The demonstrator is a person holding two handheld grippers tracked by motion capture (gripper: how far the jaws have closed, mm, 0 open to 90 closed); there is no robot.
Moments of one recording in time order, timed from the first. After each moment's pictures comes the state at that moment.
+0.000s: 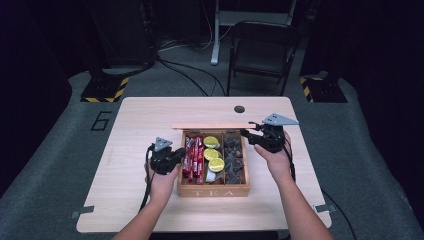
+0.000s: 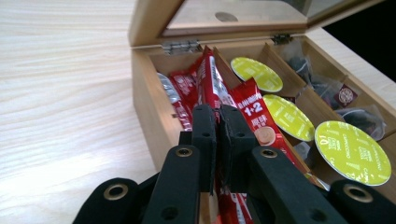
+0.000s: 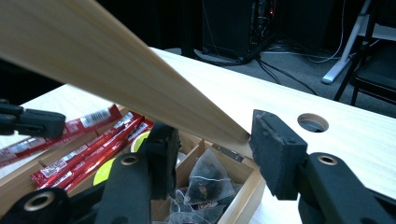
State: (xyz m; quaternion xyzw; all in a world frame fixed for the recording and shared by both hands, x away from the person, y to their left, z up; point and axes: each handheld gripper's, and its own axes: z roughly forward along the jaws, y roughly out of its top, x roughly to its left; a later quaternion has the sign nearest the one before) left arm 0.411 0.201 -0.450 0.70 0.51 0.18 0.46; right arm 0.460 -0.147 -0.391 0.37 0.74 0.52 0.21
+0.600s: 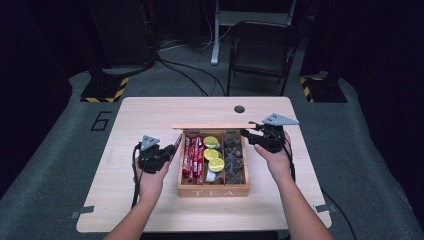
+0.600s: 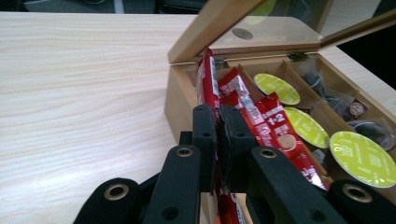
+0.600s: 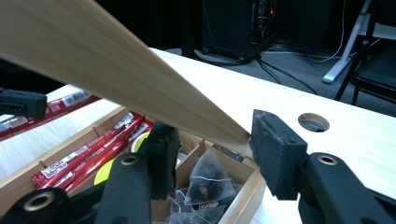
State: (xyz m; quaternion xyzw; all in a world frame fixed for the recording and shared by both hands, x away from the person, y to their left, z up) left arm 0.406 0.231 -0.436 0.69 0.52 0.21 0.46; right arm 0.460 -0.147 -0.392 0.37 0.74 0.52 0.21
